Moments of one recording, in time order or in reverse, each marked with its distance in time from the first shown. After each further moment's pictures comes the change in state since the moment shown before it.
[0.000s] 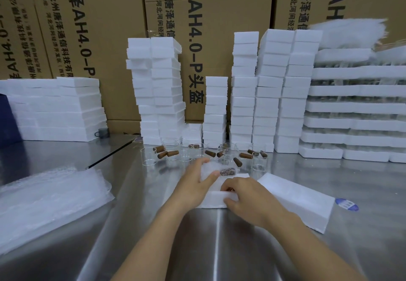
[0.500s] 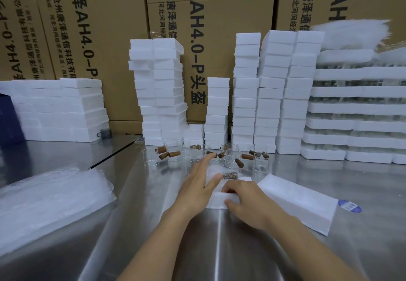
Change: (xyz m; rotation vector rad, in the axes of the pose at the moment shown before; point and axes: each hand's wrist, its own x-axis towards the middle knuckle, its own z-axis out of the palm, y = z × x) left_hand -0.004 -0.009 0.007 0.097 -0.005 0.145; right_hand 0.002 0.003 0.006 0.110 -0.001 -0.005
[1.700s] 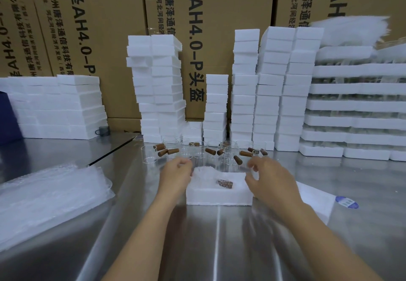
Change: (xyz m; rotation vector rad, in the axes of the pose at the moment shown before) left_hand 0.004 0.007 -0.036 -0.324 0.330 -0.447; right_hand 0.000 0.022 -0.029 -0.206 0.386 0.243
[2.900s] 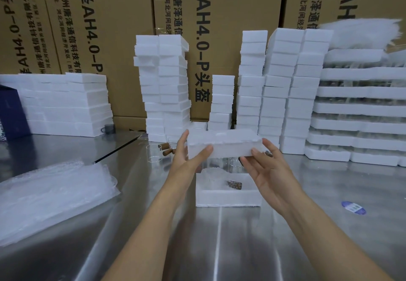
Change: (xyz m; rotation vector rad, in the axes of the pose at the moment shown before) left_hand -0.008 0.021 -0.003 -0.457 -0.211 0.104; right_hand 0.005 -0.026 -0.015 1.980 -0.120 0.392
